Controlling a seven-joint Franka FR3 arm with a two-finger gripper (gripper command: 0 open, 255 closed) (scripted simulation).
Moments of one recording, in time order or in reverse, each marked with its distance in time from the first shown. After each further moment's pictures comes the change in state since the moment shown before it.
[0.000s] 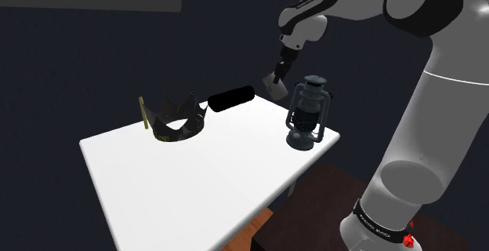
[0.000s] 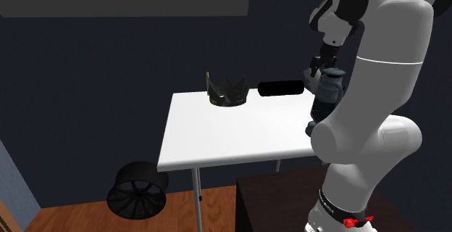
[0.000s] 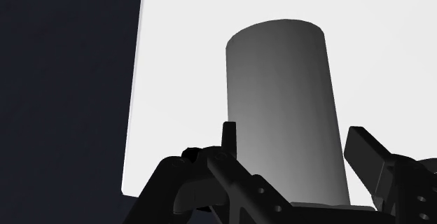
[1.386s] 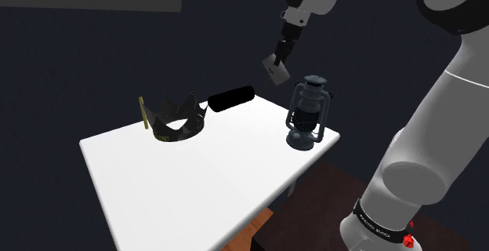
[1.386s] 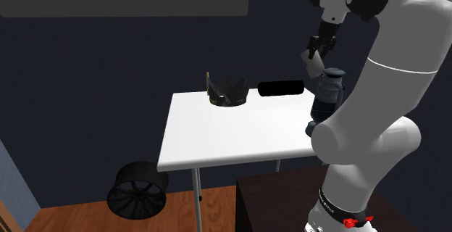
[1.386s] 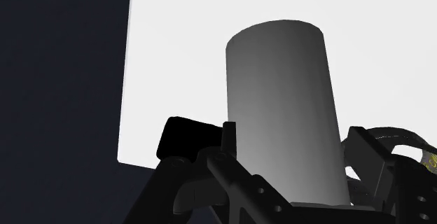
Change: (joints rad) arm 0.031 -0.149 0.041 0.076 -0.095 -0.192 0.143
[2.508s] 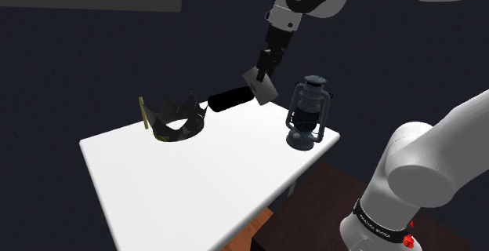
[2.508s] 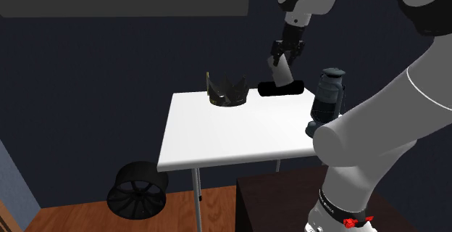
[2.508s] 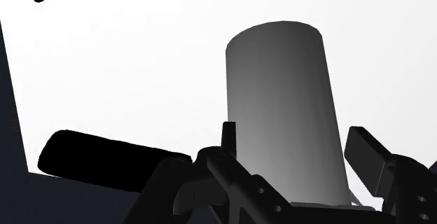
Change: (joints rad) arm 0.097 -0.399 0.301 -0.408 -0.080 0.062 0.426
